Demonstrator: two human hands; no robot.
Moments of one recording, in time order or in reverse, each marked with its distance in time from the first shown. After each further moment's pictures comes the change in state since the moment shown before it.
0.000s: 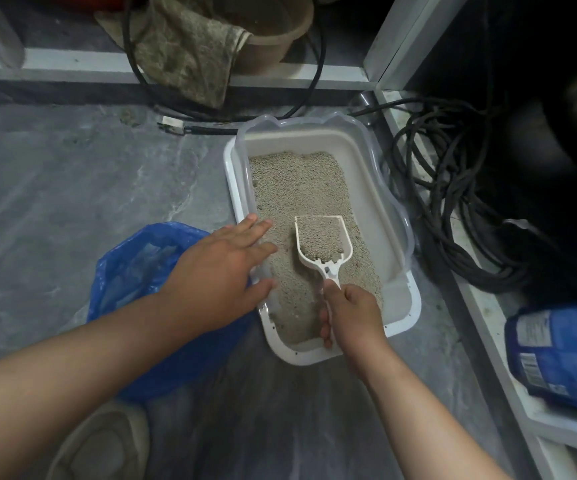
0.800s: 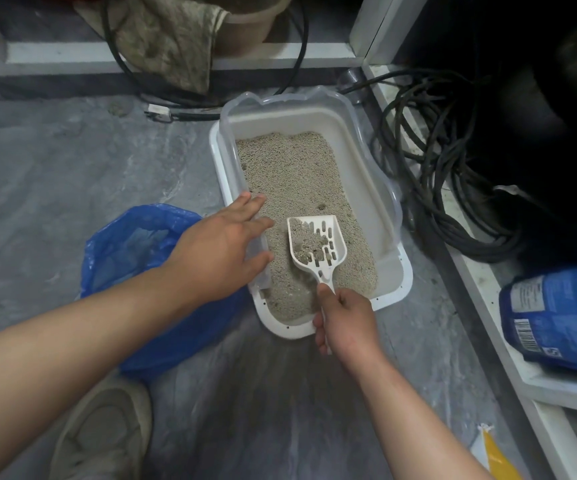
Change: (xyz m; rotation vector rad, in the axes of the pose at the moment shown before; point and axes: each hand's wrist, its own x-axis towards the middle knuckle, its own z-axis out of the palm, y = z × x) left_hand 0.010 0.020 -0.002 0.001 -0.063 -0.071; right_hand -0.023 0.038 -0.010 0.016 0.020 0.053
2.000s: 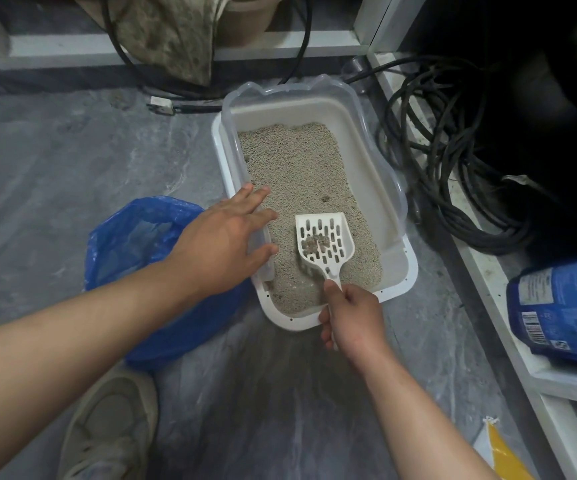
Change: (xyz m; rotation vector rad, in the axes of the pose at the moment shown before) left_hand 0.000 -0.003 0.006 -0.023 0.011 0.036; right_hand 0.000 0.006 -0.003 -0.011 0.017 0.023
